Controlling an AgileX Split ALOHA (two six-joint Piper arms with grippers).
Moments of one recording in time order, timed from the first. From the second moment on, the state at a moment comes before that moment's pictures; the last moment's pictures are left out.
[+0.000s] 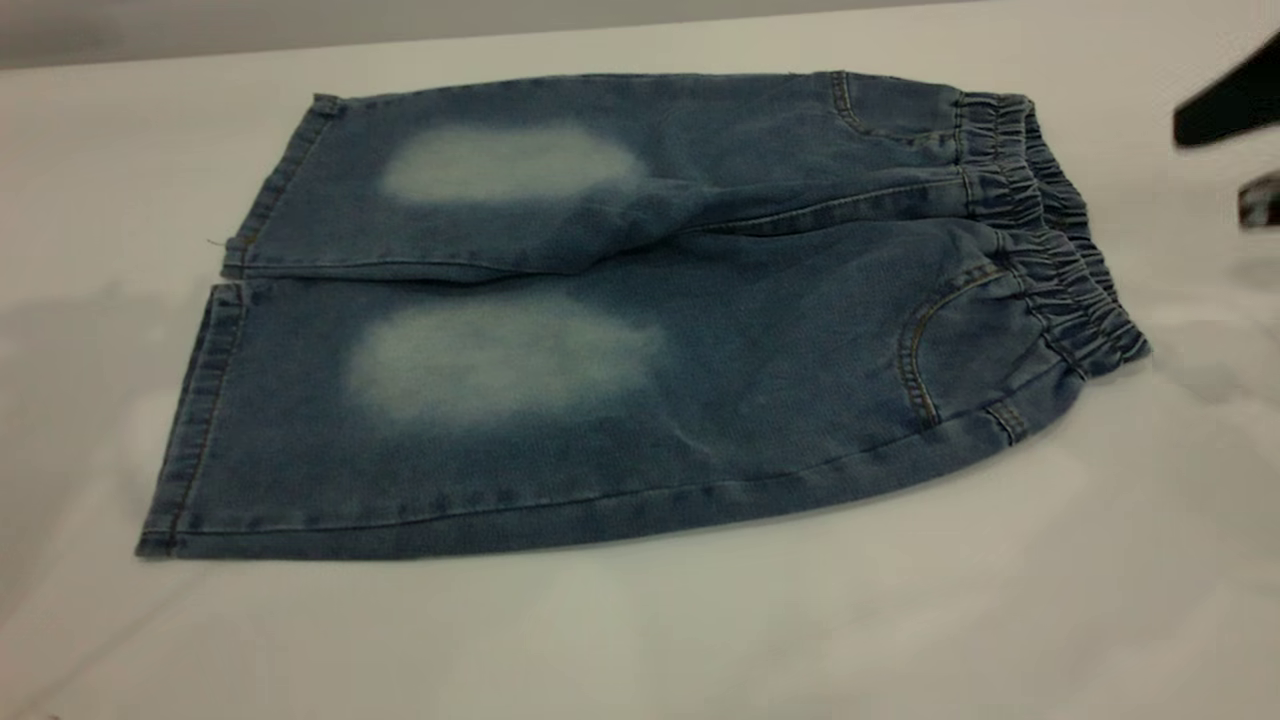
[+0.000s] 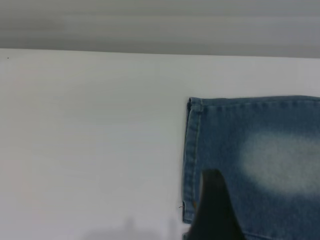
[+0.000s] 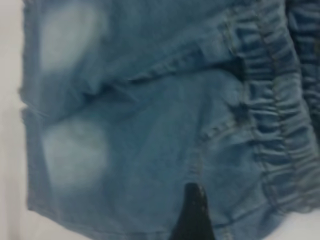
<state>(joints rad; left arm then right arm) 0.00 1.34 -1.03 -0.11 0.46 0.04 -0.34 1.91 -0.74 1.34 0.85 -1.26</state>
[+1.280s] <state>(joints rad) 0.00 1.34 -1.03 -0.11 0.47 0.04 -0.35 2.16 -0.73 1.53 0.84 -1.45</state>
